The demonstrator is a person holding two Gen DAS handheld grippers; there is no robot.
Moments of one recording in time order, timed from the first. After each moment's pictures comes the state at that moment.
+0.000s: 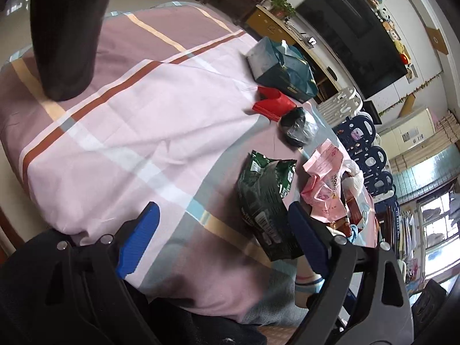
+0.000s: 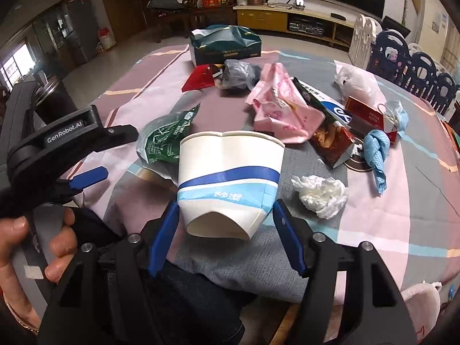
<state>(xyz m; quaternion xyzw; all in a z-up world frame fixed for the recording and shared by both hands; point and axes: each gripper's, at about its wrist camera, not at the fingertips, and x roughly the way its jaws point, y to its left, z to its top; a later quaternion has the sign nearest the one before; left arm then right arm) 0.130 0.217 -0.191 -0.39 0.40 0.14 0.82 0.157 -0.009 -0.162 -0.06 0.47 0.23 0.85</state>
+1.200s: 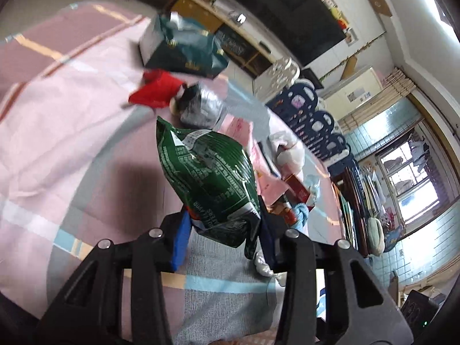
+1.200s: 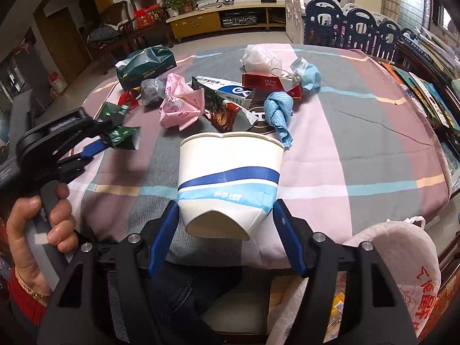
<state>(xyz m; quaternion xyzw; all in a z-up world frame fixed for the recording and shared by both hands) 0.200 0.151 -0.170 -0.34 0.37 -0.04 0.86 0.142 -0.108 -0.146 0.03 0.48 0.11 0.87</state>
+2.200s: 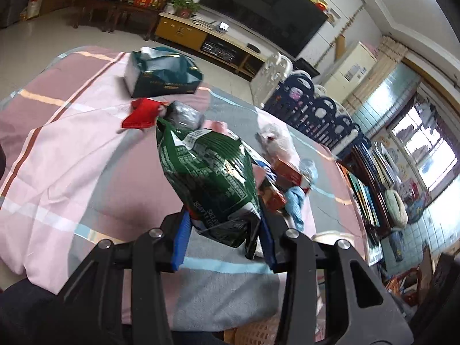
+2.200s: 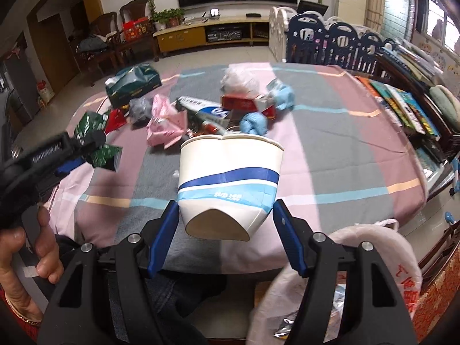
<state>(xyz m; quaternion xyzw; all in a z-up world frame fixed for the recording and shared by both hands) 0.171 0.109 -0.129 -0.24 0.37 -0.04 0.89 0.124 -0.130 -0.115 0.02 0.44 0.07 0.90</state>
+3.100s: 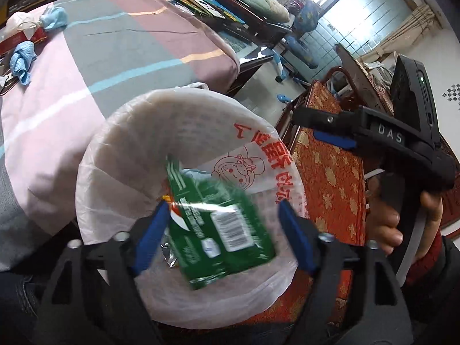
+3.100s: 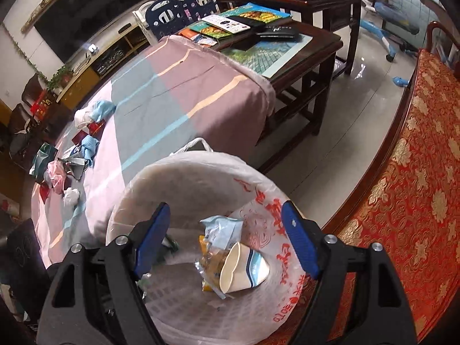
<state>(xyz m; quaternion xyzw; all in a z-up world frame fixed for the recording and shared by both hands) 0.091 -0.171 -0.186 -0.01 0.54 -0.44 0.72 0.008 -0.381 -0.142 0.24 0.48 -0.14 0.83</state>
